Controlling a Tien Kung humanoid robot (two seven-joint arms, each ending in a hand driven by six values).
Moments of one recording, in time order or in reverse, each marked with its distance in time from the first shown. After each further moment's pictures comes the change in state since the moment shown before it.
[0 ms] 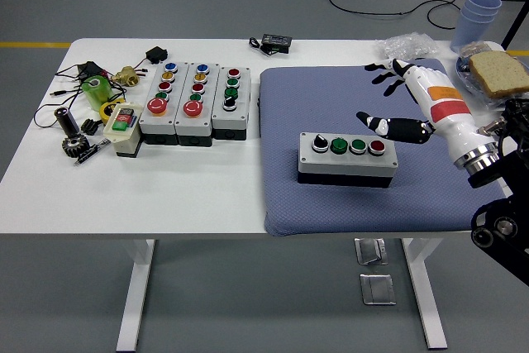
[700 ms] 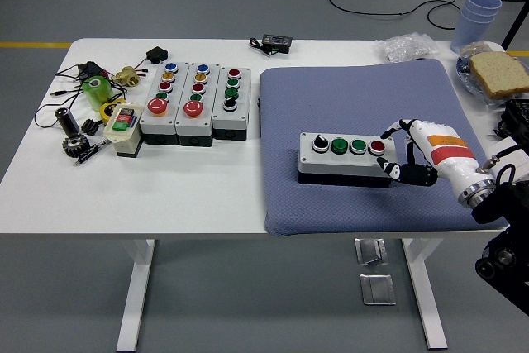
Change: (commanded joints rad) left arm -0.003 0.000 0.012 0.000 -0.010 0.001 -0.004; right arm -0.088 0.014 0.004 -0.067 -0.103 0.123 -0.113
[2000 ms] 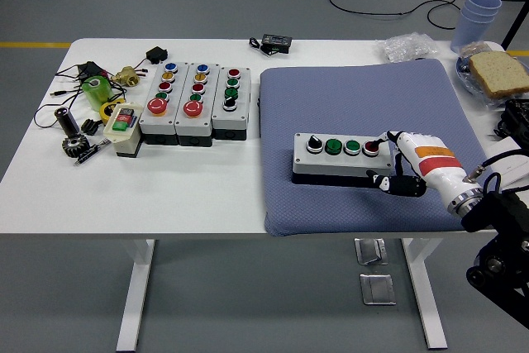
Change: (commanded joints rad) left arm 0.006 0.000 -0.005 0.000 0.016 -0.006 0.004; right arm 0.031 0.035 -0.063 -0.009 -0.012 -0.009 0.022
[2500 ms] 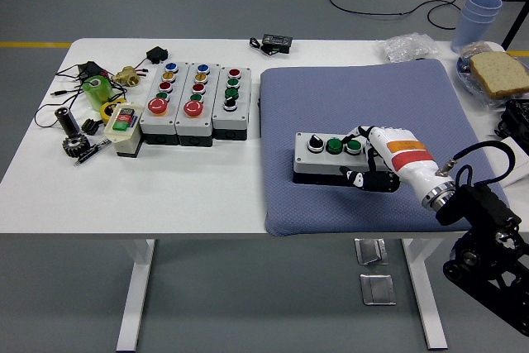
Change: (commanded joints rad) left arm -0.004 0.000 -0.003 0.000 -0.003 0.003 0.000; right arm 0.047 0.046 -0.052 -0.038 -0.012 0.002 0.011
